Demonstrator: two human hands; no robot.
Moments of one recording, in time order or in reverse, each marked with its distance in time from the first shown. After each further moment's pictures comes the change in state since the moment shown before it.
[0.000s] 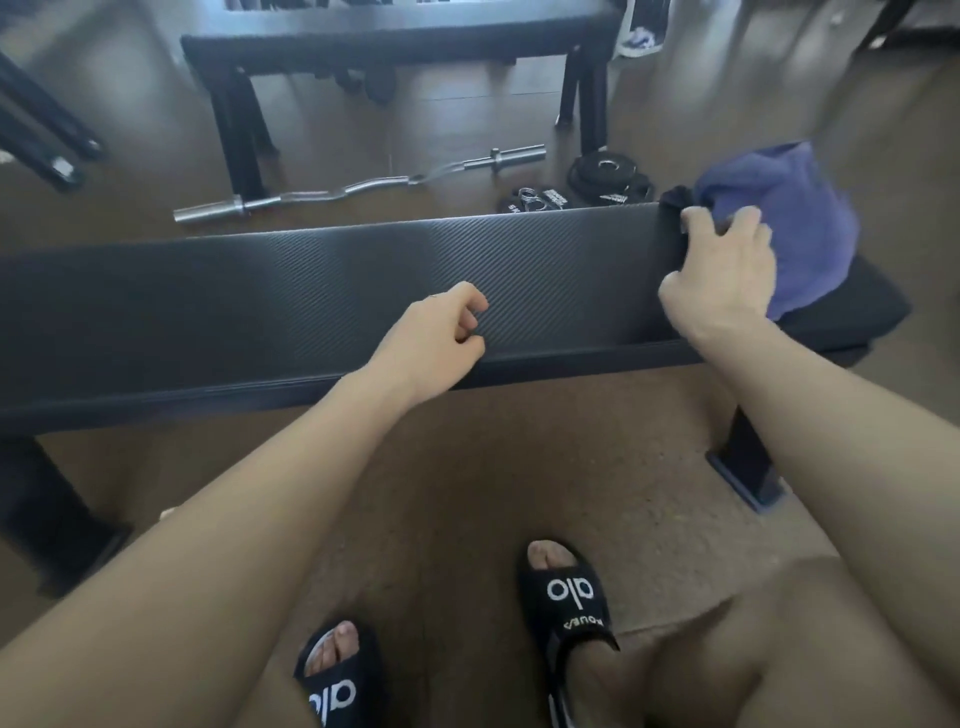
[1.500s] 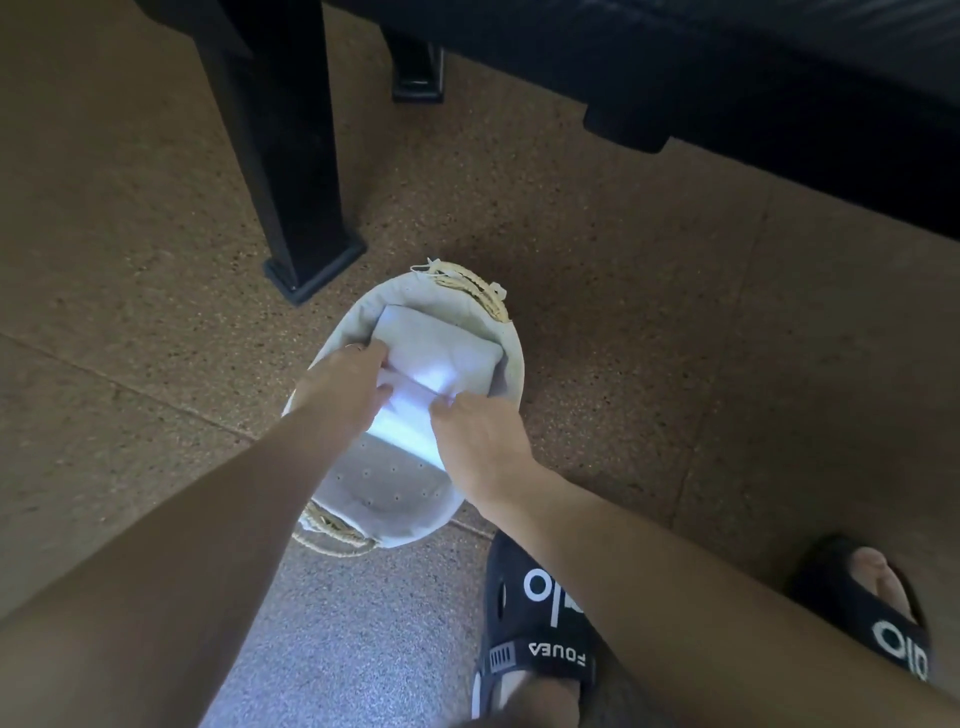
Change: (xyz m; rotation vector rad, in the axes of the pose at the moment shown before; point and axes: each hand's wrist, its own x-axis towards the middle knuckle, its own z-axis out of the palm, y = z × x) left_hand -0.270 -0.468 0.020 0.387 -0.277 -0.892; right_hand -0.413 -0.403 0.252 -0.056 -0.915 -1.134
